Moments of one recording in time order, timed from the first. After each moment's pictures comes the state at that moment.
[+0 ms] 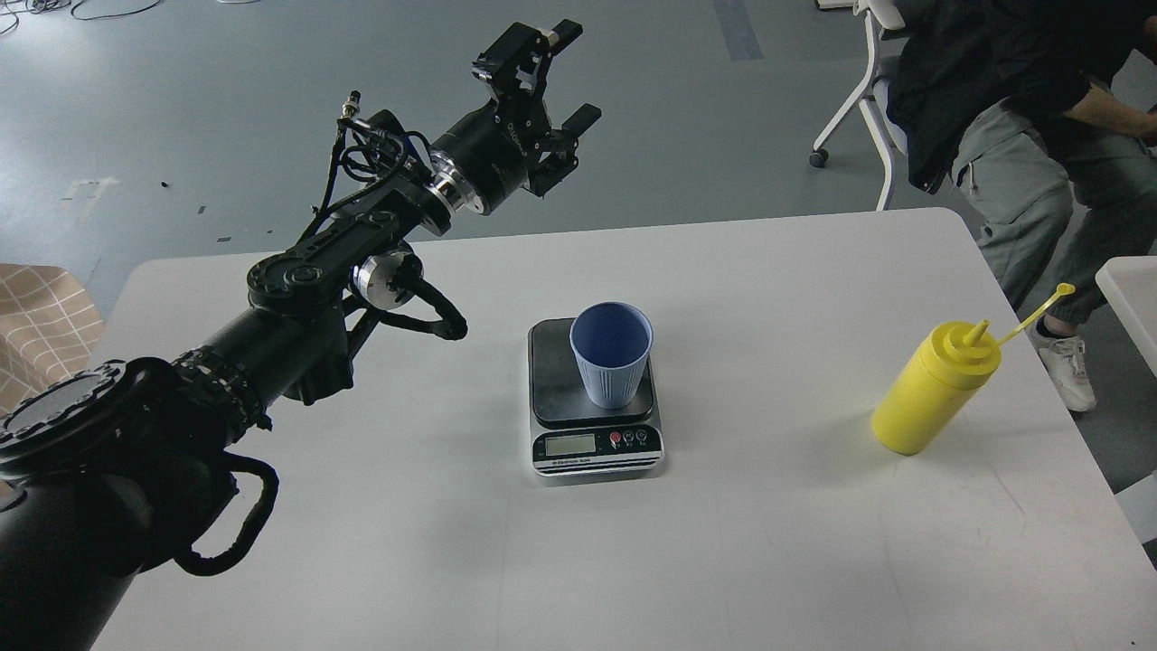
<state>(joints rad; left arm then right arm) -1.10 0.03 -0.50 -0.47 0.42 -0.47 -0.49 0.30 -0.49 1.90 1.48 0.06 0.49 -0.14</state>
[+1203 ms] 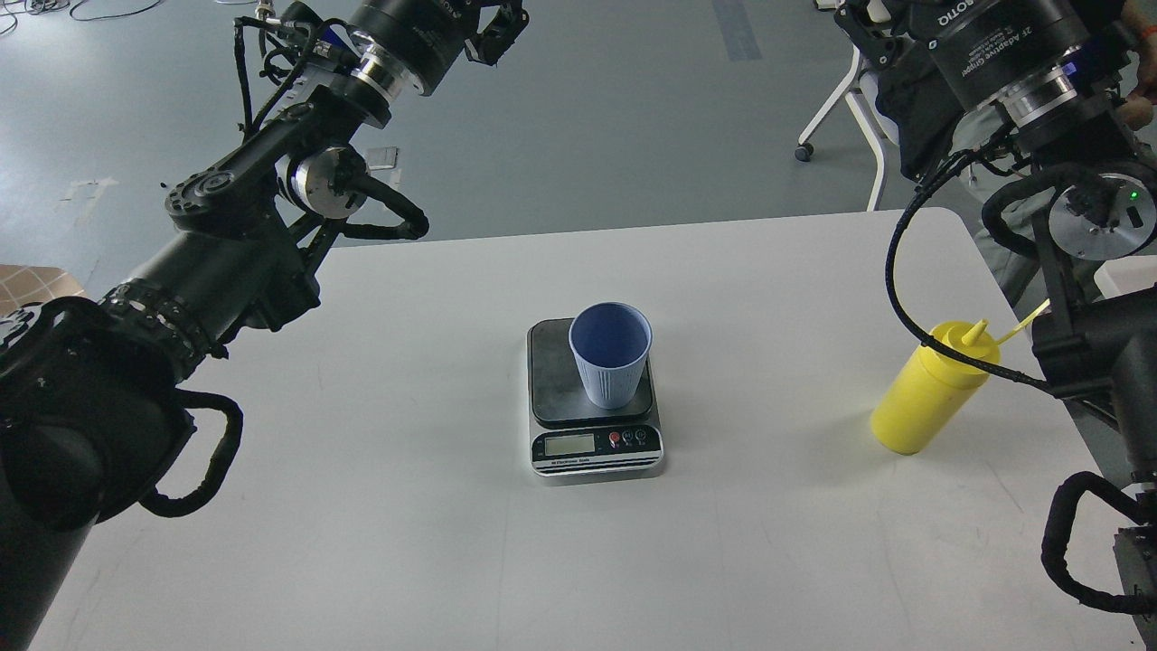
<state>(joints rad) -1.22 0.10 -0.57 -0.47 0.24 -0.49 -0.49 0.68 -0.16 1.55 1.18 -0.49 0.49 -0.09</state>
